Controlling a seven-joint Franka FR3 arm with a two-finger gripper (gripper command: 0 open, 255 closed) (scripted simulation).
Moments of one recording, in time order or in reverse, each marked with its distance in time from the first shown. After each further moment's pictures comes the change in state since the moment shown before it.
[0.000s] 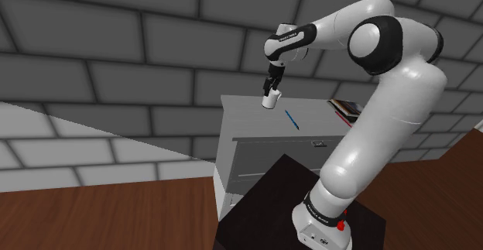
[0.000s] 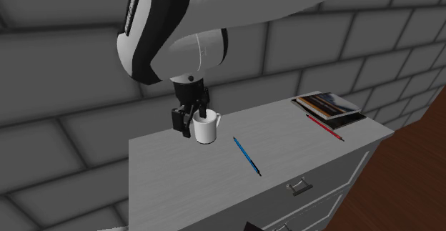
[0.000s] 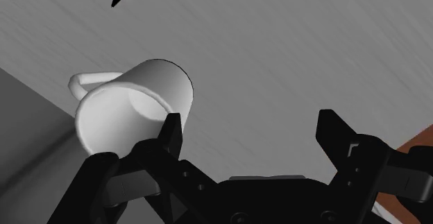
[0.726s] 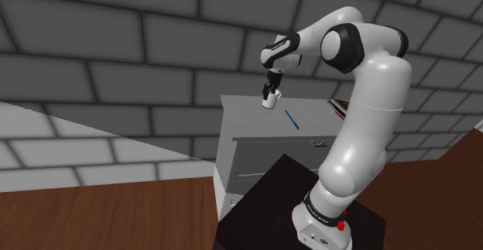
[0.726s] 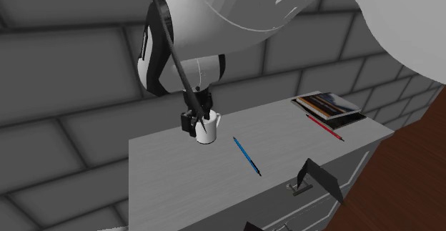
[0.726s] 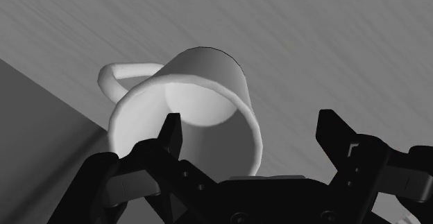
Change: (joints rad) arm -0.055 0.219 -0.018 0.116 0.095 0.107 -0.103
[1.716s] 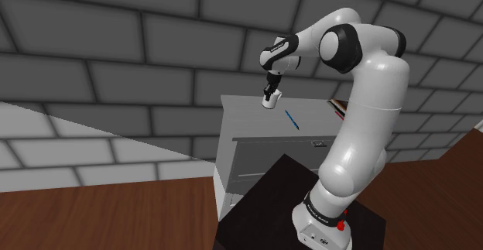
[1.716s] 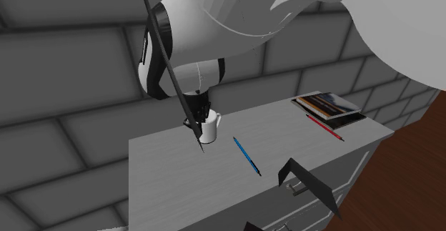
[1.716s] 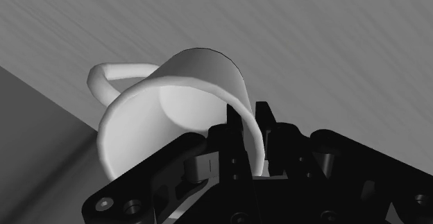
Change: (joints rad) arm -0.001 0.014 0.003 -0.007 0.006 0.020 -0.002
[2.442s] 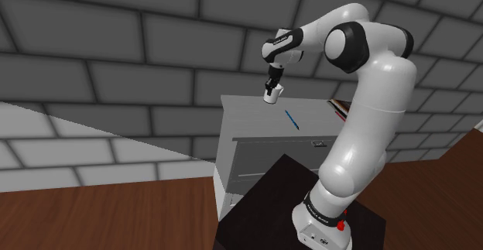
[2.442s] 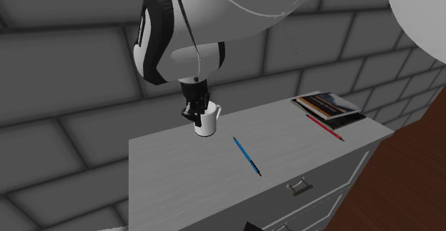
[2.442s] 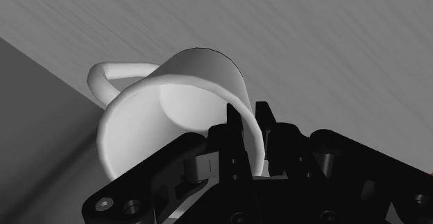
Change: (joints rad) arm 0.008 -0.047 -0.006 0.038 -0.023 -0.081 0.014
